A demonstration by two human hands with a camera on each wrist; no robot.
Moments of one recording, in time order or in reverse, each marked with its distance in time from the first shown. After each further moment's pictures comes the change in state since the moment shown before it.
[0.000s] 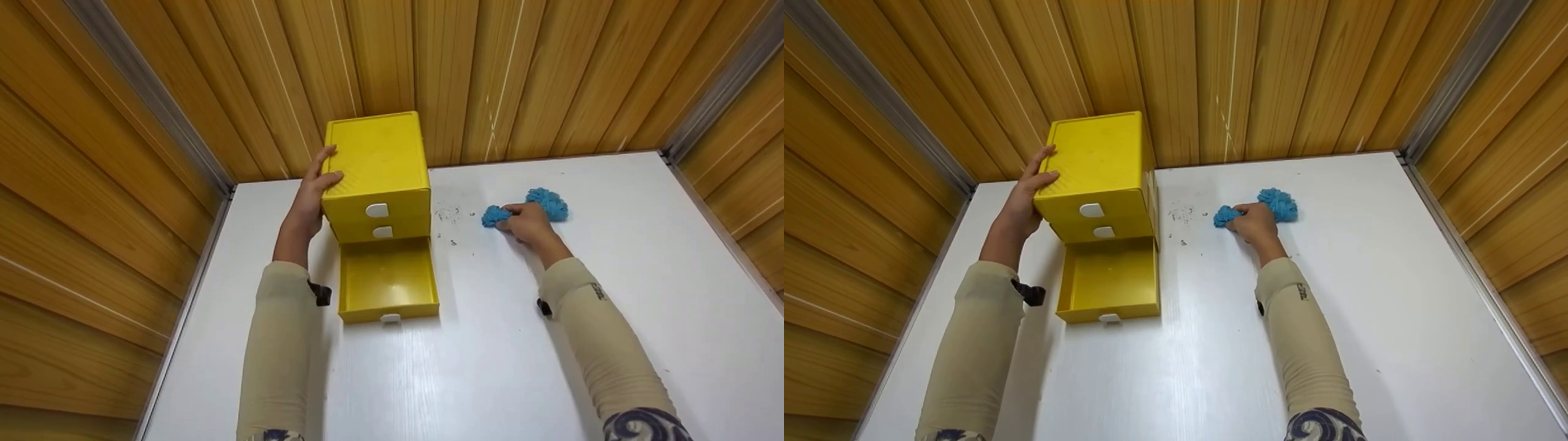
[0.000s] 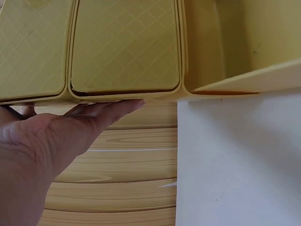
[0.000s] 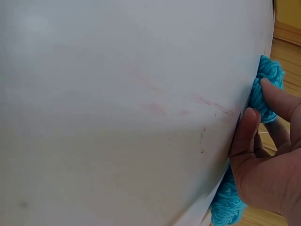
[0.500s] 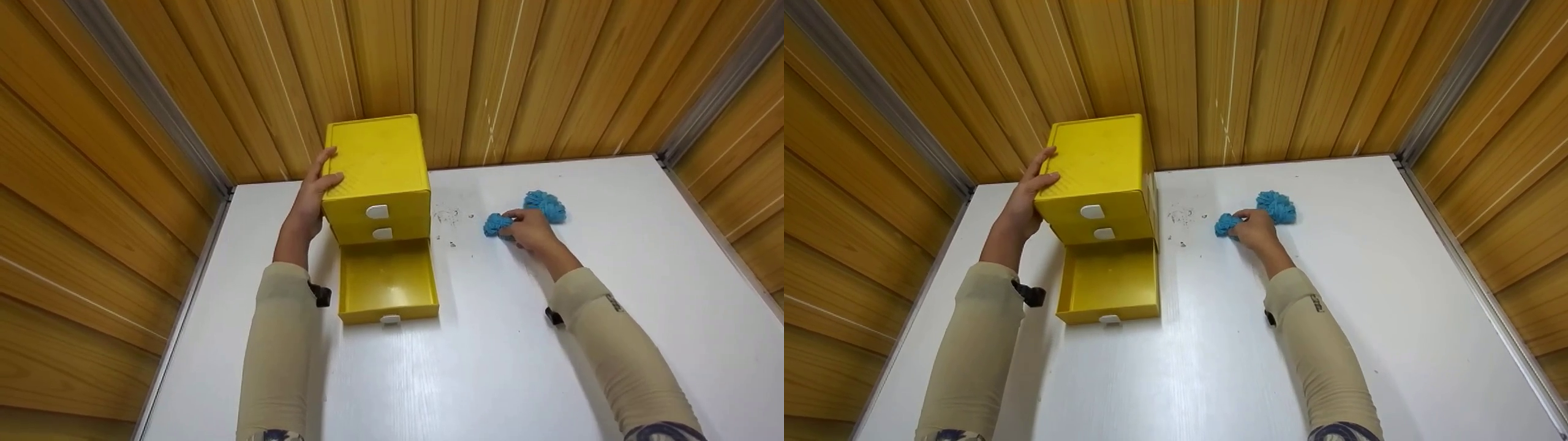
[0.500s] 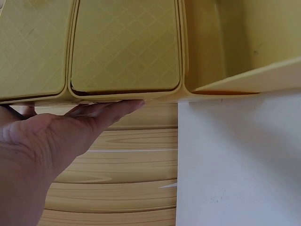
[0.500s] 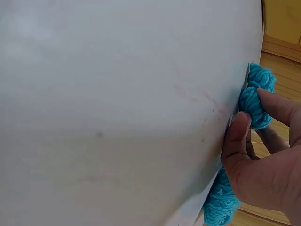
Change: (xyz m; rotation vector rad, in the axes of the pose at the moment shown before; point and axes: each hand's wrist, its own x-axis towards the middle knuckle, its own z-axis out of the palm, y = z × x) left_hand 0.001 0.001 0.000 0.011 -0.013 0.011; right_hand -0.018 0.001 -0.003 0.044 -0.028 0.000
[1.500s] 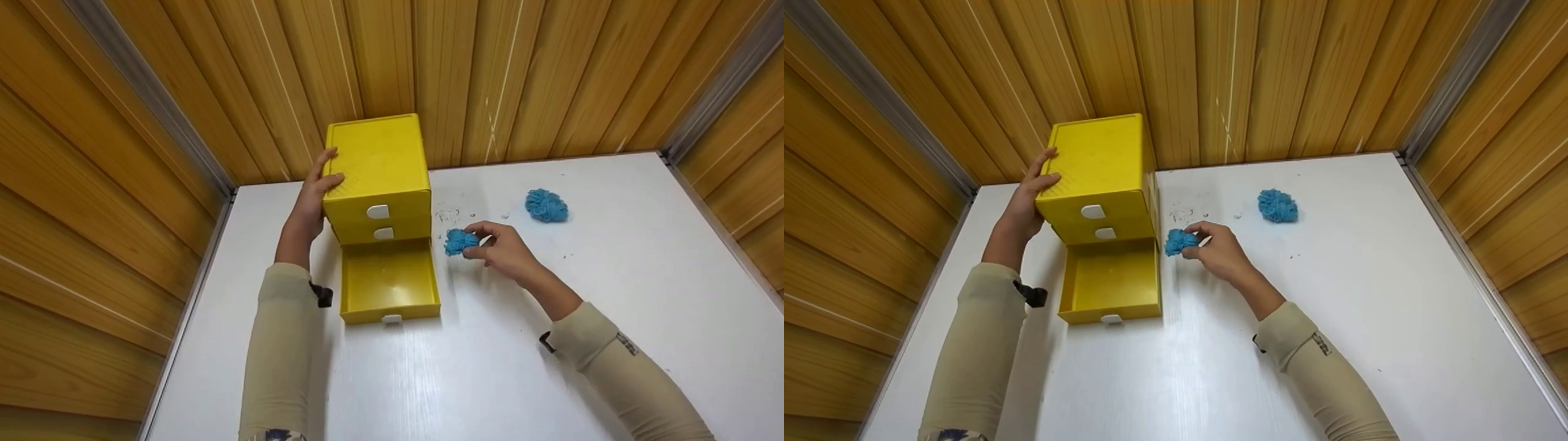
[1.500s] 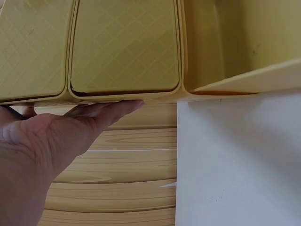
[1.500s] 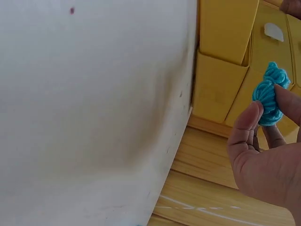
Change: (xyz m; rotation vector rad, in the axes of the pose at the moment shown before) left_hand -0.001 0.000 0.001 0.006 0.021 -0.025; right_hand -0.086 -0.041 0.052 0.073 -0.071 -0.294
